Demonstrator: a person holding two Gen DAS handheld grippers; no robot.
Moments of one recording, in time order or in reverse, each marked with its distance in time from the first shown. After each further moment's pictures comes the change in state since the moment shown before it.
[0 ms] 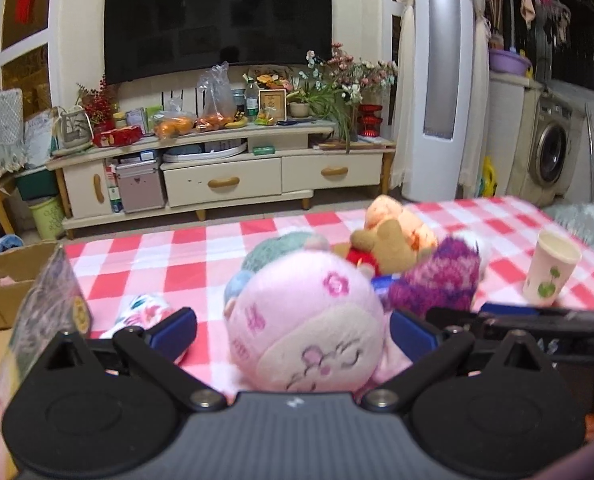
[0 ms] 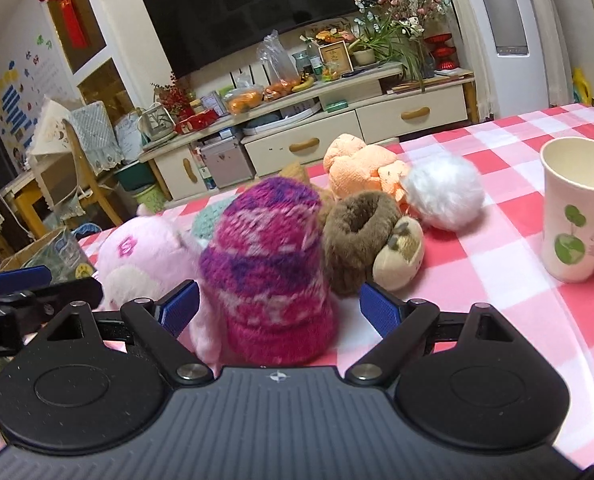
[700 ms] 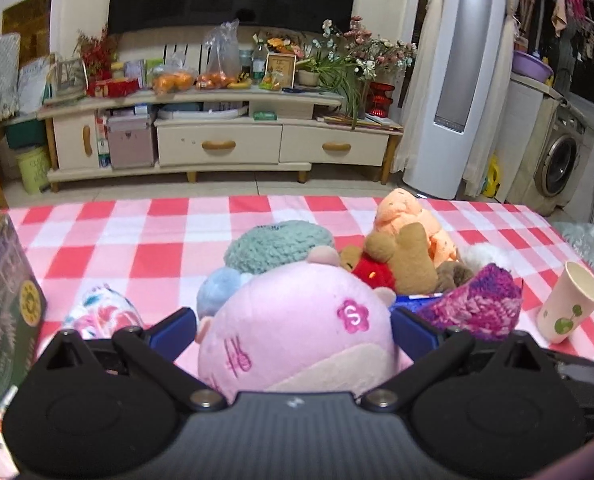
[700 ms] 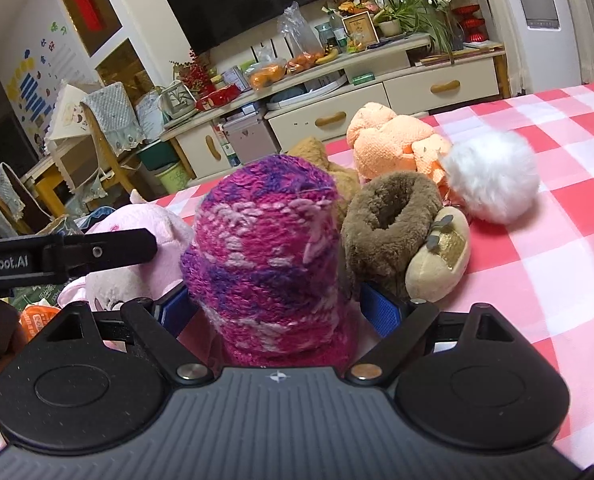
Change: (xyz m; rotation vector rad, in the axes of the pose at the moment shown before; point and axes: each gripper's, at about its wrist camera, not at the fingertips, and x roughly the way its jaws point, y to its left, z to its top) left arm 0.063 0.009 0.012 -0.119 0.119 -0.041; right arm 0.039 0.000 0.010 0.006 0.084 0.098
